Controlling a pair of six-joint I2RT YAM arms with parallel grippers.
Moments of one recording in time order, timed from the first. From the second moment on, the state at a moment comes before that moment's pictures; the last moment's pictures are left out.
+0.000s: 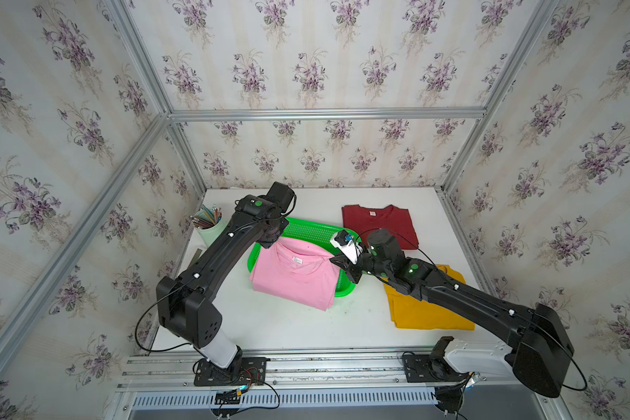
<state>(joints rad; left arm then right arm) -0.45 1.65 1.63 -1.20 -0.27 -1.31 0.77 1.28 0.86 -0.11 -0.27 -0.13</state>
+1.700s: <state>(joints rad) -0.41 2.13 1.75 -0.90 -0.24 -1.20 0.68 1.62 0.83 0.18 -0.02 -0.17</state>
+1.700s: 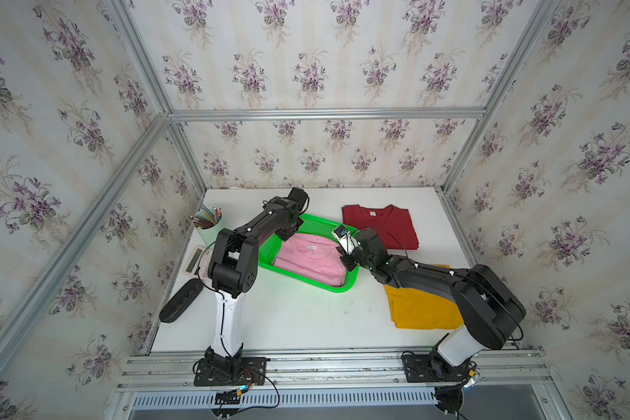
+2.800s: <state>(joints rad) -0.60 1.56 1.20 -0.20 -0.04 -0.37 0.59 1.31 0.90 -0.28 0.37 0.46</state>
